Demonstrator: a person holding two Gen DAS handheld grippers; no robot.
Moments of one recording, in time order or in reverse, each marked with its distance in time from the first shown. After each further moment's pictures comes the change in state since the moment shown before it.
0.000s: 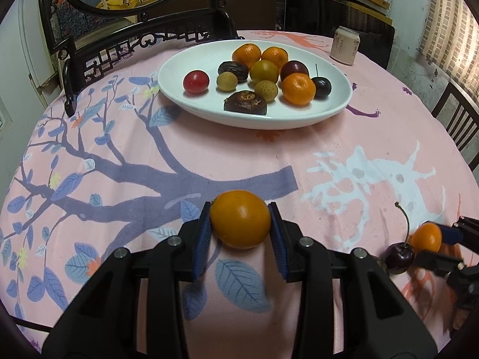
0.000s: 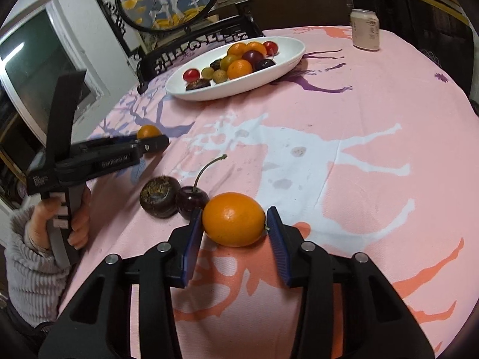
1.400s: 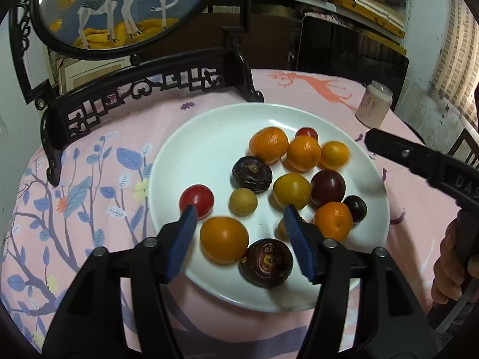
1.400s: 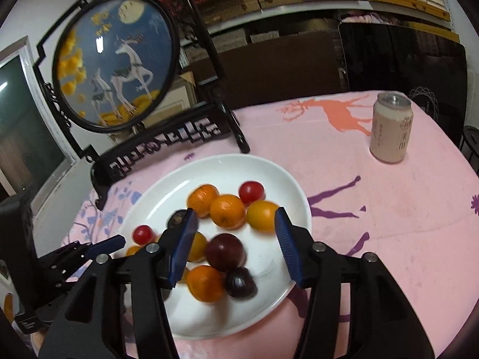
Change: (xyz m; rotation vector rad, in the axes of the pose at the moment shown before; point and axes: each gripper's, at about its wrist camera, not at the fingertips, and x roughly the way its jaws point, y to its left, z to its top) left arm 0.040 0.026 0.122 -0.074 -0.089 0.001; right arm 0.071 -0.026 0.205 0.050 -0.230 -0.067
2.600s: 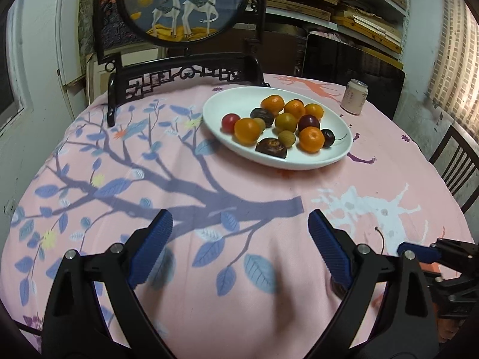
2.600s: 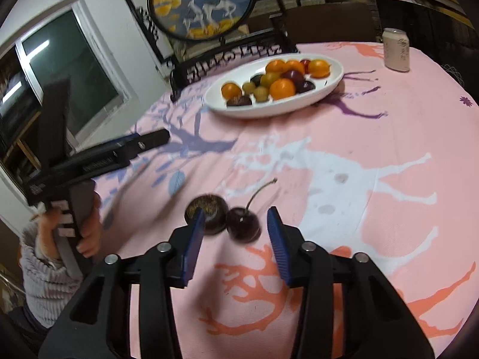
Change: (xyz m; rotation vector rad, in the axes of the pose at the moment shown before) left arm -0.114 0.012 -0.122 -0.055 -0.088 0.026; right arm -0.117 0.042 -0.176 -0.126 0.213 0.184
